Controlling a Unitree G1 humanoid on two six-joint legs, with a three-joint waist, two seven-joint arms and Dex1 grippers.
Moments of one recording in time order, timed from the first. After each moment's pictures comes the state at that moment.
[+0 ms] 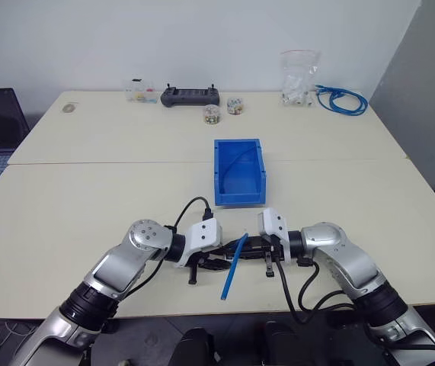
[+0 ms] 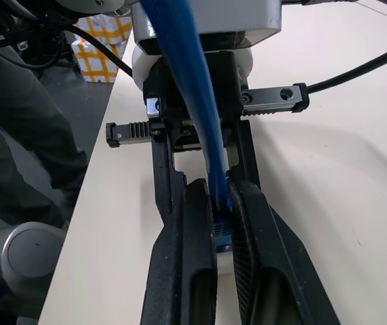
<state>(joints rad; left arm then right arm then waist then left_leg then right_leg) -0.37 0.66 -0.40 -0.15 -0.16 0.40 -1.15 -0.40 -0.43 0.42 -0.05 0.31 0.28 1.09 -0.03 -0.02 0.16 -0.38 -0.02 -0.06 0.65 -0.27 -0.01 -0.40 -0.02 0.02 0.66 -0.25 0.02</state>
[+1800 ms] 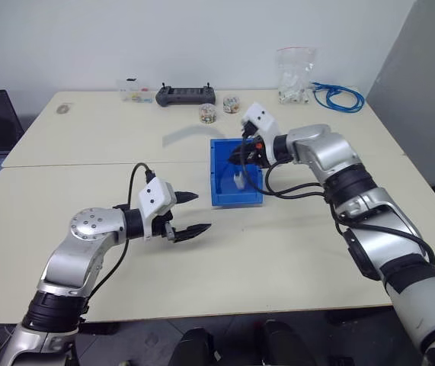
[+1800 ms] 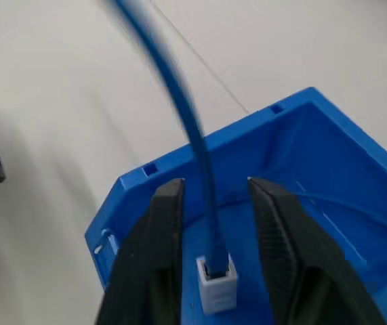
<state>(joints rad) -0.29 0.66 -0.04 -0.17 -0.32 0.34 -1.00 -1.28 -0.25 0.35 0.89 0.13 0.44 0.97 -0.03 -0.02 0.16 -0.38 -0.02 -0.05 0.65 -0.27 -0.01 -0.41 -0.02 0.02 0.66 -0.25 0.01</state>
